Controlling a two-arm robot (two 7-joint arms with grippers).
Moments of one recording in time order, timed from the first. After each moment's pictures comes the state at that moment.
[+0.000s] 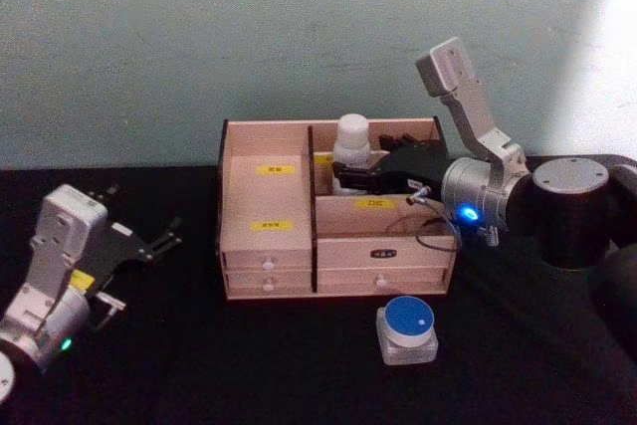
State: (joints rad) left arm -0.20 0.60 0.45 -1.41 -0.25 -0.12 0.03; right arm 0.65 0.24 -0.49 -1.13 0.31 0.35 0.40
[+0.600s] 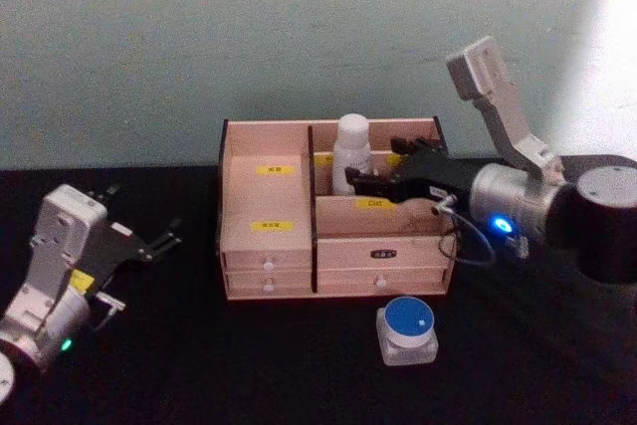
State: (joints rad) left arm -0.20 0.60 0.45 -1.41 -0.25 -0.12 0.03; right arm 0.56 0.32 -0.46 -1.30 0.35 0.38 0.44
